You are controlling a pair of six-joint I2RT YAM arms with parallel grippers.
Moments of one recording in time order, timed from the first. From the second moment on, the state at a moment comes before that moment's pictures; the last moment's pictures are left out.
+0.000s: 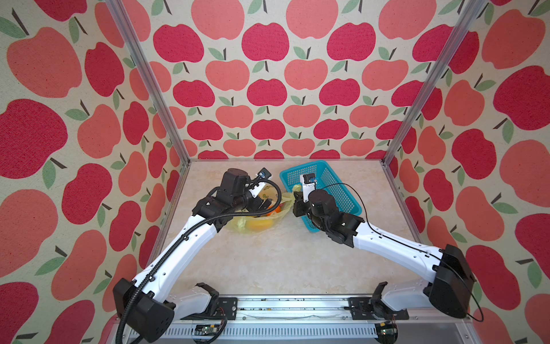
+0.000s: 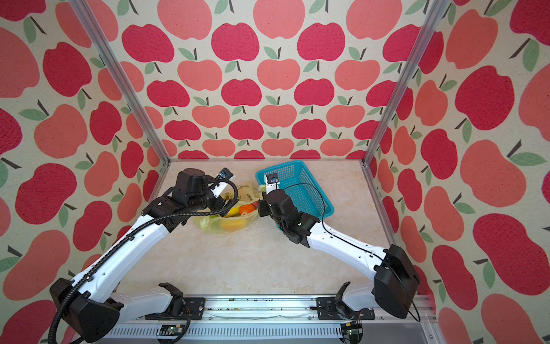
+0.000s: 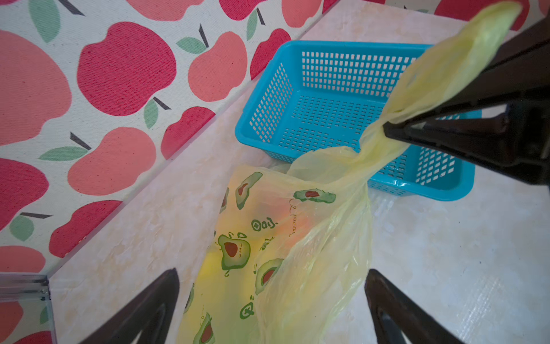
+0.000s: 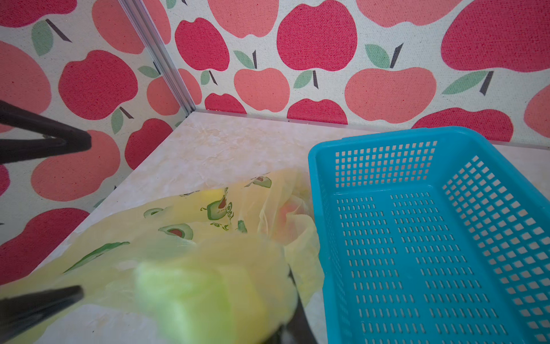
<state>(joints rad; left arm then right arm) -0.51 1.24 1.21 -0.61 0.08 0.39 0.96 1.38 1.03 -0.03 0.37 0.34</state>
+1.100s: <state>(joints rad) -0.47 1.55 1.30 -0.49 -0.16 0.37 0.96 1.39 0.97 0.01 0.37 0.39</state>
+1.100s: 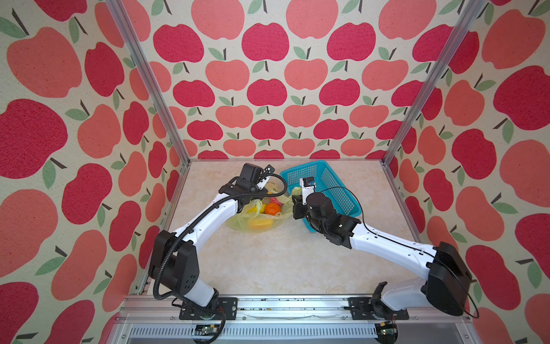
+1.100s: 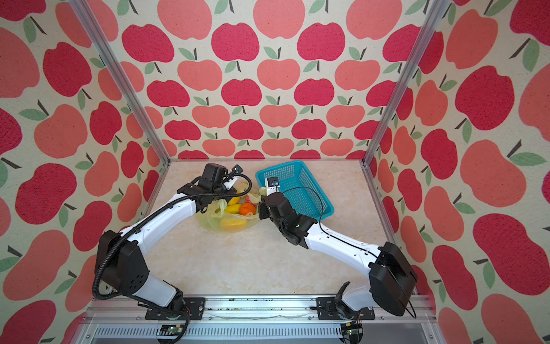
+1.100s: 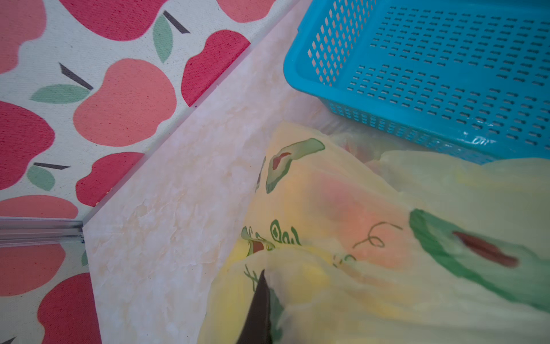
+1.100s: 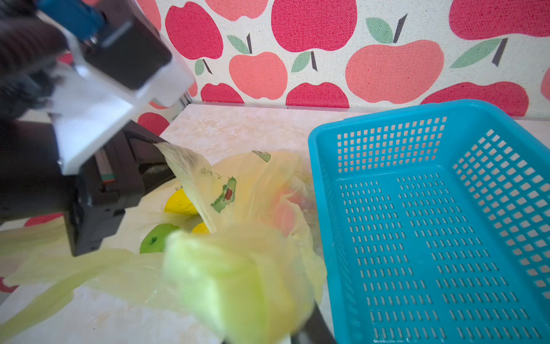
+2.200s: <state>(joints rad) -0.58 1.48 1.63 -0.50 -0.36 0.55 1.07 1.36 1.01 0.05 0.44 0.13</state>
